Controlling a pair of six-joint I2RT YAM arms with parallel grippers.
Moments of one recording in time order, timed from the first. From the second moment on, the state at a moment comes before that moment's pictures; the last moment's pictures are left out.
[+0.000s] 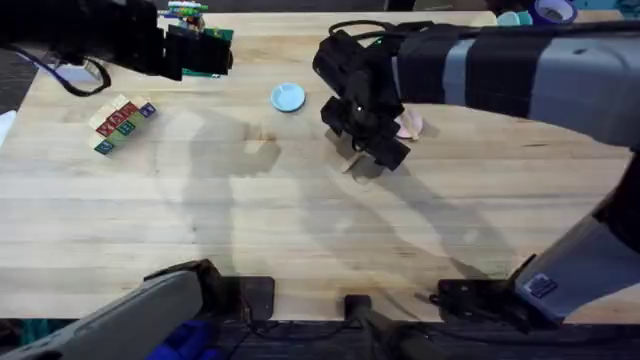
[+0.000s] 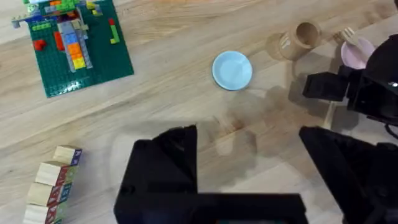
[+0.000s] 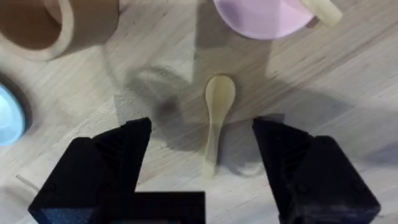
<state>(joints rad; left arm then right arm) 0.26 1.26 1.34 -1.04 0.51 0.46 0.70 1.91 1.35 -0.88 0.18 1.41</state>
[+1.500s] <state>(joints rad) 0.26 1.26 1.34 -1.04 0.51 0.46 0.69 1.90 1.34 -0.91 0.20 1.32</state>
